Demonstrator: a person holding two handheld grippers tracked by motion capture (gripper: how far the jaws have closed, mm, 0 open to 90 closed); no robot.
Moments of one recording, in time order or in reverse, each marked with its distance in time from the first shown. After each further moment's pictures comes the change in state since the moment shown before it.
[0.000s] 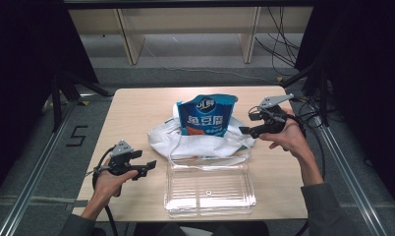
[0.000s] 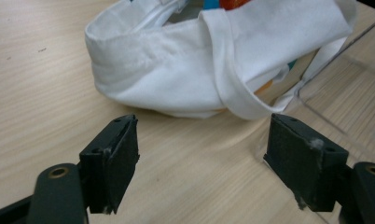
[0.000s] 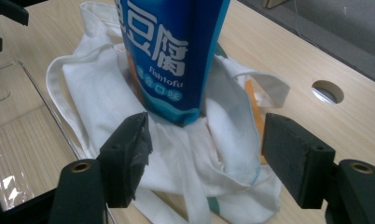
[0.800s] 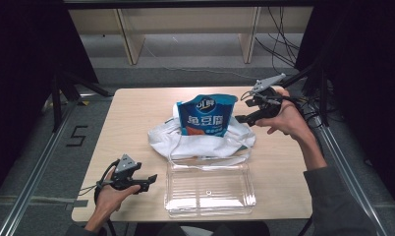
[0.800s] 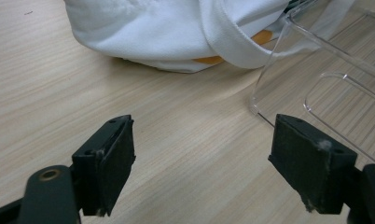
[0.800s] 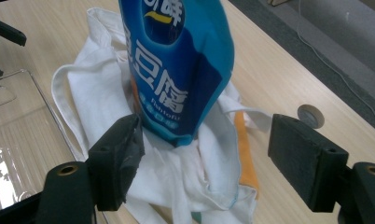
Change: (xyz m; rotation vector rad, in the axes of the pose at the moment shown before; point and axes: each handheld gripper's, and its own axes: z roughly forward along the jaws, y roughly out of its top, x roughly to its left) left arm -0.019 -0.030 0.001 0.041 0.036 0.040; right arm 0.004 0.056 -0.012 0.083 -0.021 -0.082
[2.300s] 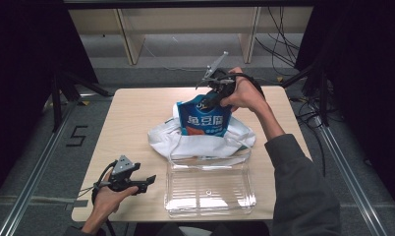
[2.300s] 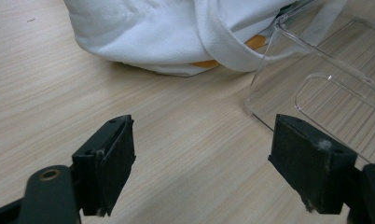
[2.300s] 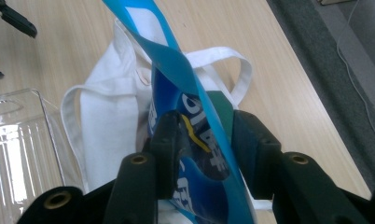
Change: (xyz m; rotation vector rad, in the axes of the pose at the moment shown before) left arm 0.003 -0.002 -0.009 0.000 -0.011 0.022; right arm 0.022 0.106 0.060 0.163 0.104 -0.251
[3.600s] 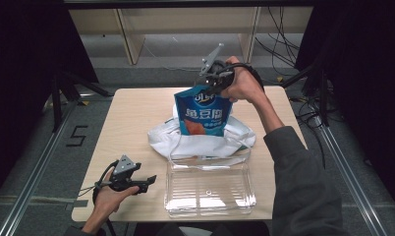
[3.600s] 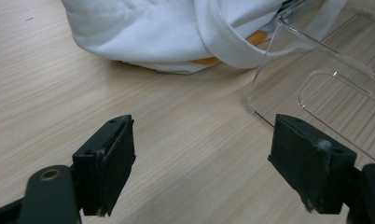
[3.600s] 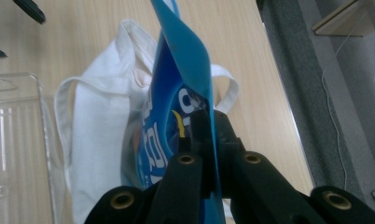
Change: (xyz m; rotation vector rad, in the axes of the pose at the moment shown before) left arm -0.002 -0.001 0.004 -0.002 0.006 -0.001; right arm -0.002 0.022 -0.024 -0.001 -0.016 -0.169
